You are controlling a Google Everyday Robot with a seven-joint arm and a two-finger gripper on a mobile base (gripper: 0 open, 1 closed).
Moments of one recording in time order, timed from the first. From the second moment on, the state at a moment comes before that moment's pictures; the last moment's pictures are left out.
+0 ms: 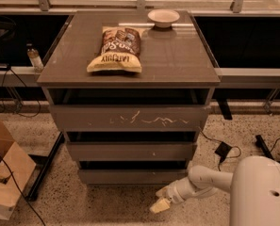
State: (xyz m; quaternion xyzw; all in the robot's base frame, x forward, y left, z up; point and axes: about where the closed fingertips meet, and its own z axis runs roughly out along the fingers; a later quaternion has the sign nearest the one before) arm 0.484 -0.093 0.243 -0.44 0.82 0.34 0.16
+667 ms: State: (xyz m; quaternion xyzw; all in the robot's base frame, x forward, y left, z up) arm 0.513 -0.098 0.263 -0.44 0.80 0.35 0.21
